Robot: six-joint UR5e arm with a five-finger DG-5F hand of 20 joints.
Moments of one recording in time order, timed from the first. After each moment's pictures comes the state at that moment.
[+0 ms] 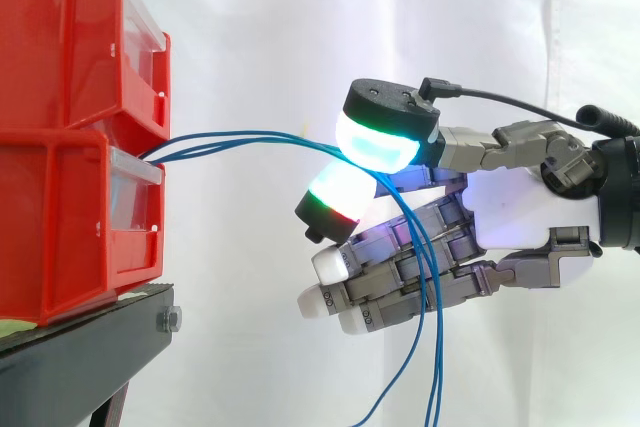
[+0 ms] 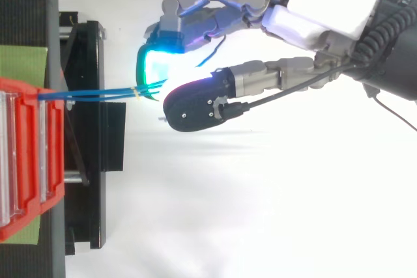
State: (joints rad) arm 0.16 -2.25 -1.23 -2.83 -1.11 -0.15
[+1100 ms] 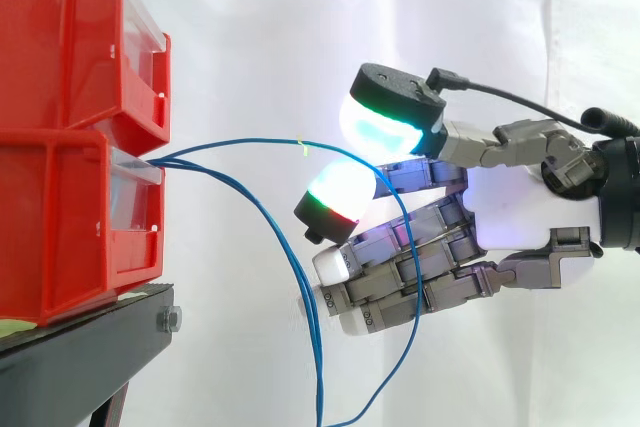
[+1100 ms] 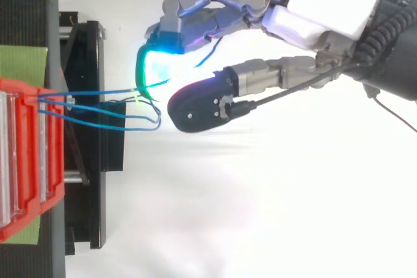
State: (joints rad) arm 0.16 -2.25 -1.23 -2.83 -1.11 -0.15
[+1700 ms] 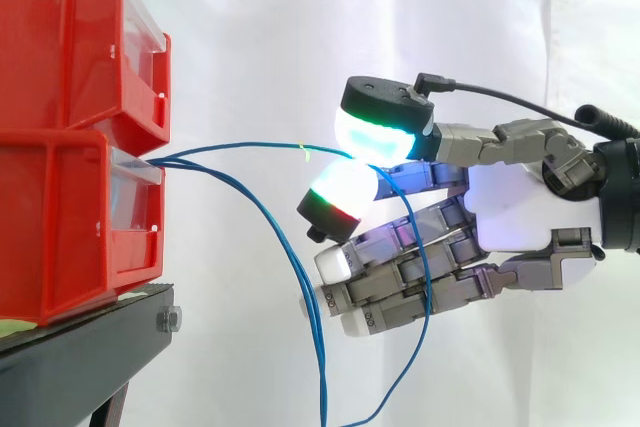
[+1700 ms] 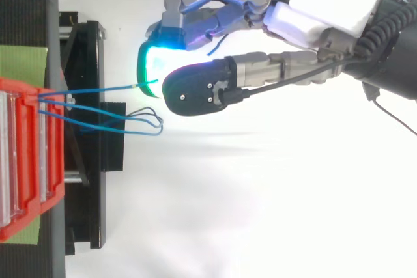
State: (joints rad) arm 0.16 -2.25 -1.23 -2.84 -1.10 -0.11
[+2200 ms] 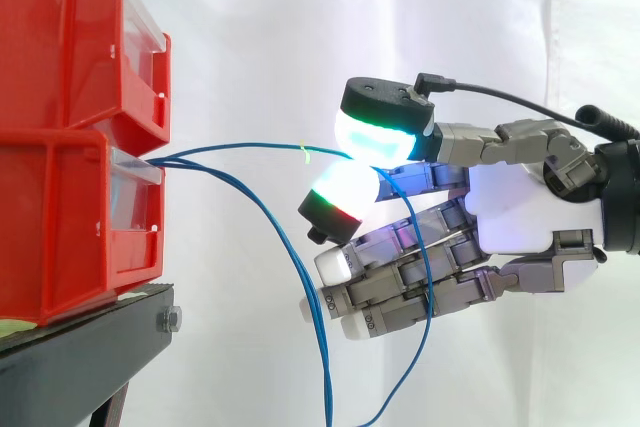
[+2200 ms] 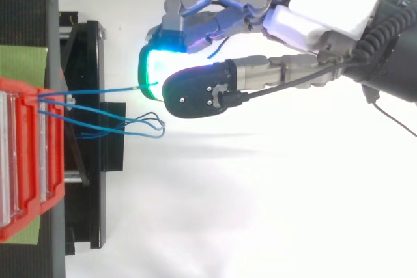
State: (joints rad) arm 0.17 -2.25 -1.23 -2.84 -1.10 -0.10
